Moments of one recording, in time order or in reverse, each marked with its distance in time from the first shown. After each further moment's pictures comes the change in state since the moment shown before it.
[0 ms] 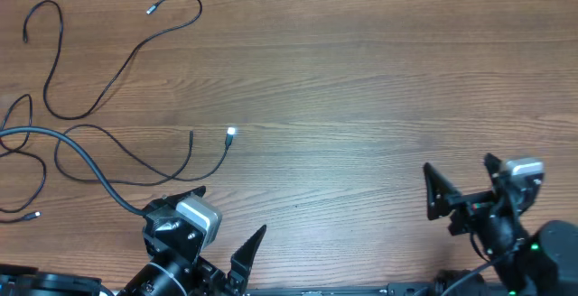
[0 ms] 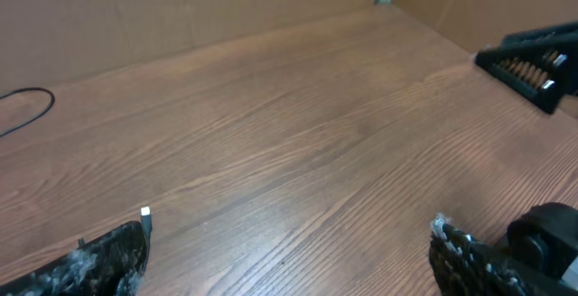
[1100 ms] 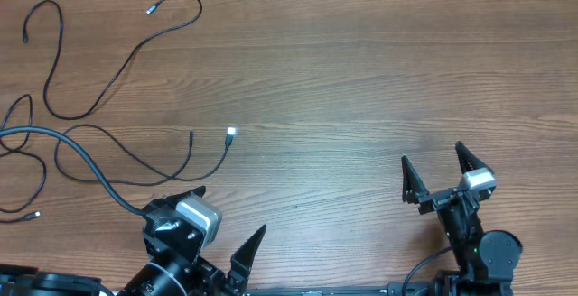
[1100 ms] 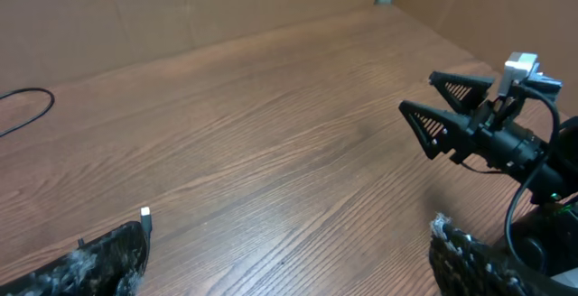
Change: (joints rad) left arm 0.000 0.000 0.001 0.000 0.000 0.000; right arm 0.036 -0.312 -0.766 0.830 0.018 0.012
